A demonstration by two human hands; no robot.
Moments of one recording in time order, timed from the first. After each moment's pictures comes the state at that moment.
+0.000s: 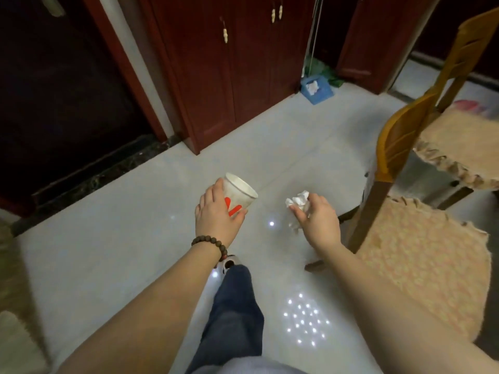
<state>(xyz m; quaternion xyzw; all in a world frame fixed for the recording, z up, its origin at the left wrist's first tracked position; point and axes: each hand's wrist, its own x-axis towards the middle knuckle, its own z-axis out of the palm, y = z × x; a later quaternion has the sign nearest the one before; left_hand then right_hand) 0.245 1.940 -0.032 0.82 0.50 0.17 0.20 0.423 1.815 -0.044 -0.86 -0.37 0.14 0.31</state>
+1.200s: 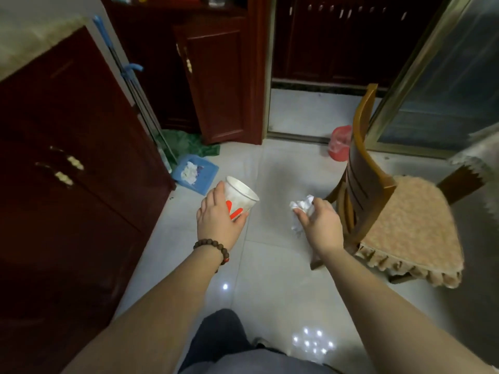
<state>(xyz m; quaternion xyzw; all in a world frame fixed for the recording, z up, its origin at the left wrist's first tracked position) 1.140 2.411 -0.001 0.94 0.21 0.10 0.26 1.202 2.202 -0.008 -0.94 -0.04 0.01 0.34</state>
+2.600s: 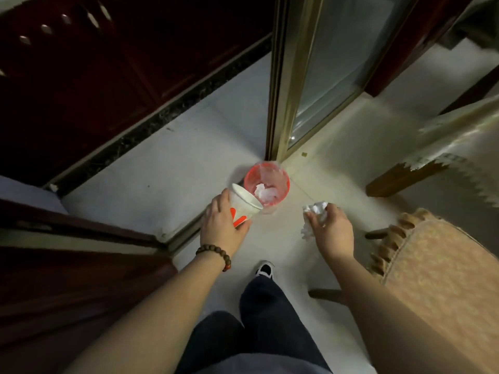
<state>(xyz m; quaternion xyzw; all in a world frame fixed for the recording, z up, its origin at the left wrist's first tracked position) 2.122 2.285 -0.112 0.94 -0.22 -0.12 0.22 1.987 2.106 -0.129 -0.80 0.46 -0.07 0.37</state>
